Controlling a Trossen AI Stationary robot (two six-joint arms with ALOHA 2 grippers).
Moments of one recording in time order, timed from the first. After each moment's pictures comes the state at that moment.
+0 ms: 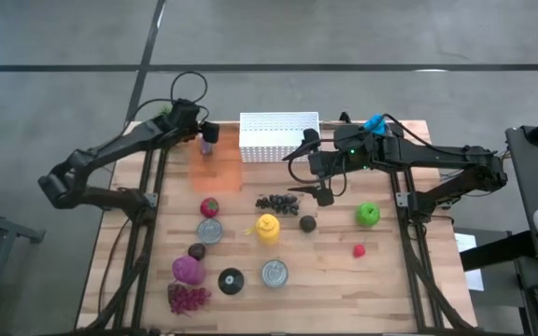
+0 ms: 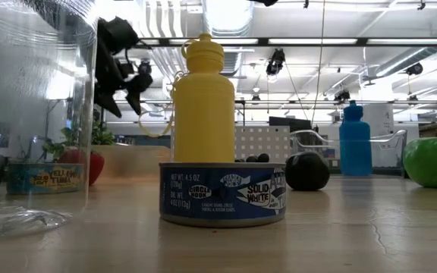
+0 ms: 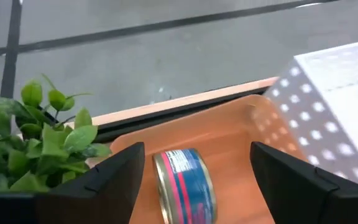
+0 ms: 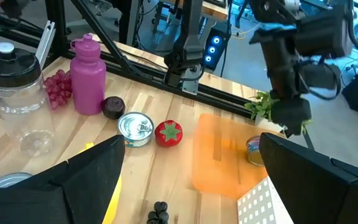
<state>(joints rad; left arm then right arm) 0.77 1.23 0.87 -0.45 -0.32 -0.39 -0.09 1.34 1.30 -0.34 -0.16 -0.32</state>
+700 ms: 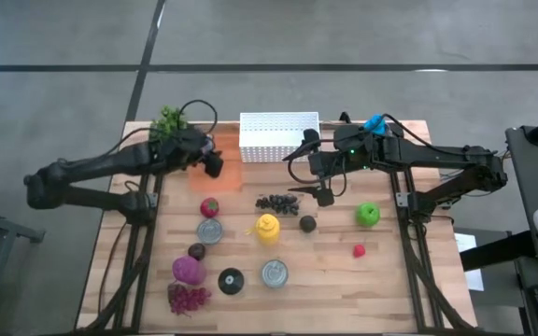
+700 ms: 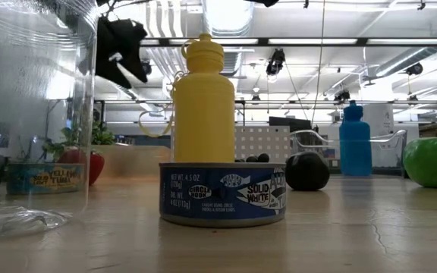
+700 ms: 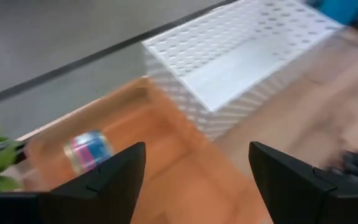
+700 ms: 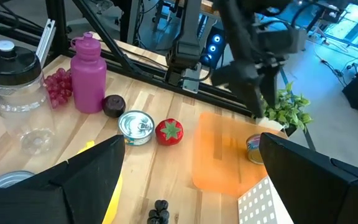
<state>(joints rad) 0.32 1.02 0.86 -0.57 -0.42 -0.42 -0.09 1.34 1.30 -0.35 -0.16 -0.32</state>
